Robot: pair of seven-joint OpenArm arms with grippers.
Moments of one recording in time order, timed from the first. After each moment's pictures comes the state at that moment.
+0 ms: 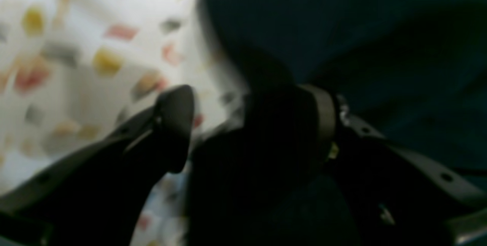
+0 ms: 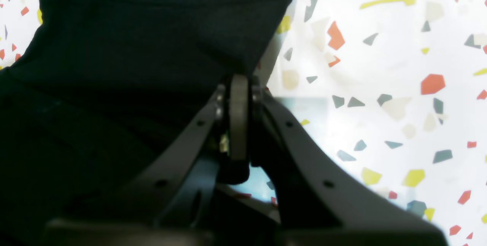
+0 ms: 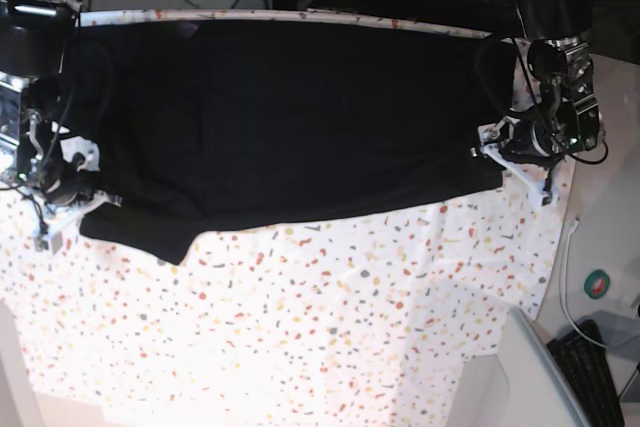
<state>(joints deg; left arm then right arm) -1.7 -14.7 -22.0 69.3 -15.4 -13.5 53.2 9.7 14.3 13.6 58.6 17.4 11.5 -39.2</state>
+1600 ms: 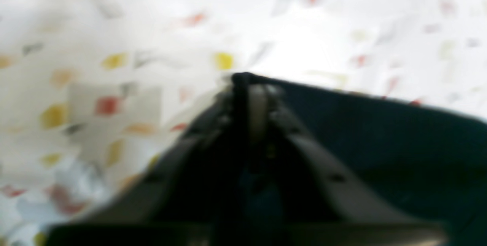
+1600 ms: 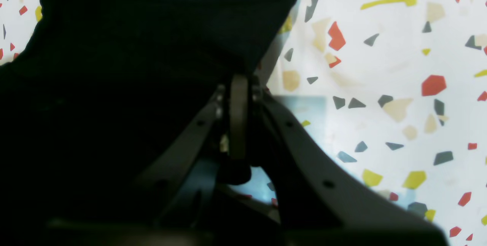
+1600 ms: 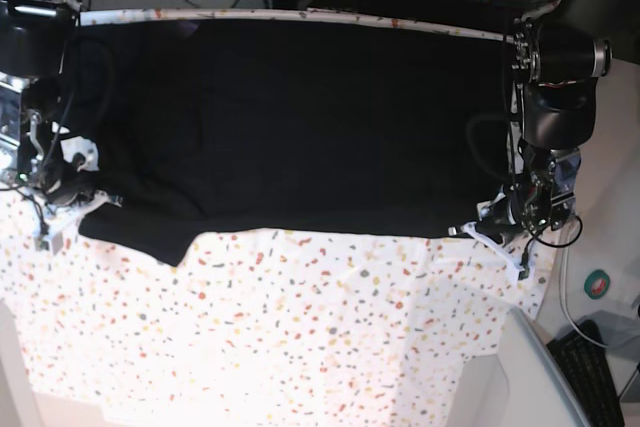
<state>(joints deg) -25.9 -17.2 -5.0 32.4 -15.1 -13.2 26.3 9.7 14.2 13.6 58.6 17.2 11.5 -39.1</state>
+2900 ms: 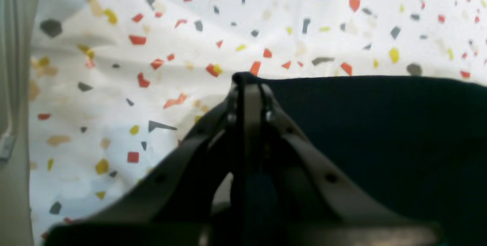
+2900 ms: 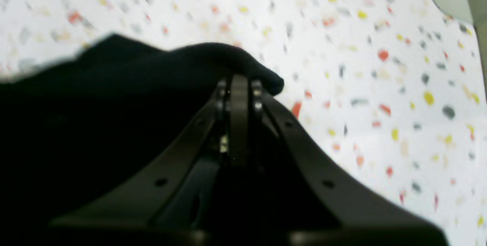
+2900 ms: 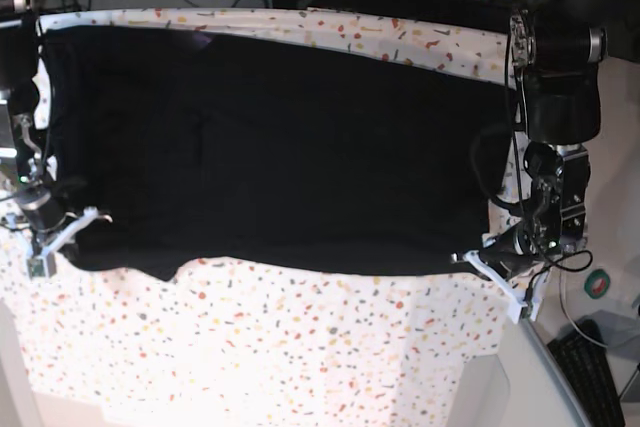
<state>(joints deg) -22.2 -17.4 -4.9 54.2 -15.0 -13.4 36.3 11.3 23.8 -4.3 53.1 17.2 12.0 -8.2</state>
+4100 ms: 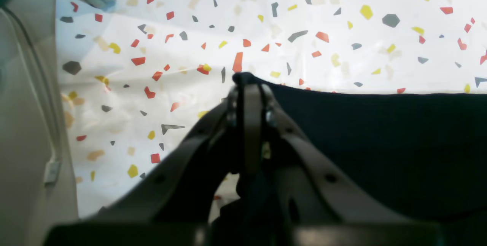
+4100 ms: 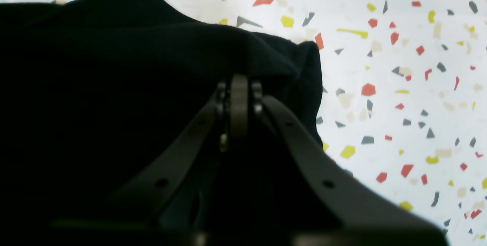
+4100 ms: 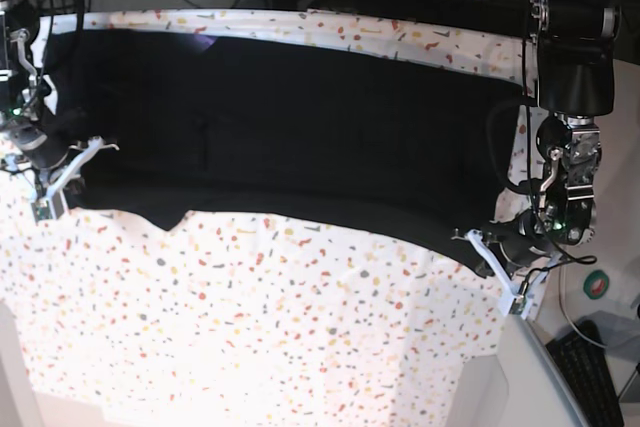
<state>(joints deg) -16.7 -22.1 1.3 64.8 -14.7 -17.2 36.1 -8.2 23.0 4.2 80.3 17.8 11.7 -29.8</state>
